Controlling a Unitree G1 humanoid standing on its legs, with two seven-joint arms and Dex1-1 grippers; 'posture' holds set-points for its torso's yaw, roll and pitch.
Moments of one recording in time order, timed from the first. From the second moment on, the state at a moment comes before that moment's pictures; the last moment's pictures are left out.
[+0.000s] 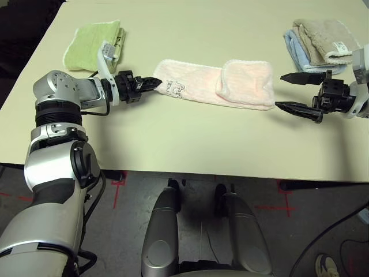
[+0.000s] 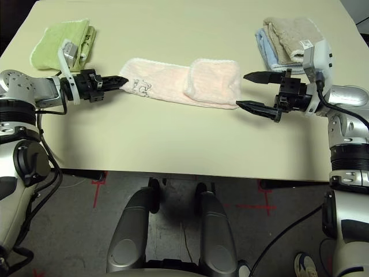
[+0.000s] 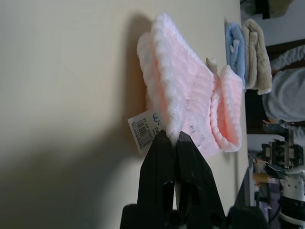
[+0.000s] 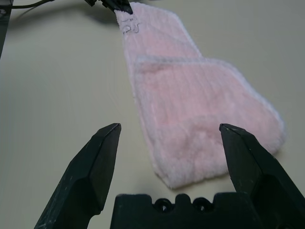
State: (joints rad) left arm -1.20 0.64 0.32 0.87 -0.53 1.30 -0.75; right arm -0.75 -0.77 -0.16 0.52 0.37 0.00 1.43
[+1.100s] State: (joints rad) left arm -1.16 0.76 0.35 0.50 -0.64 1.53 -0.76; right arm -0.80 -0.75 -0.12 0.60 0.36 -0.02 1.44
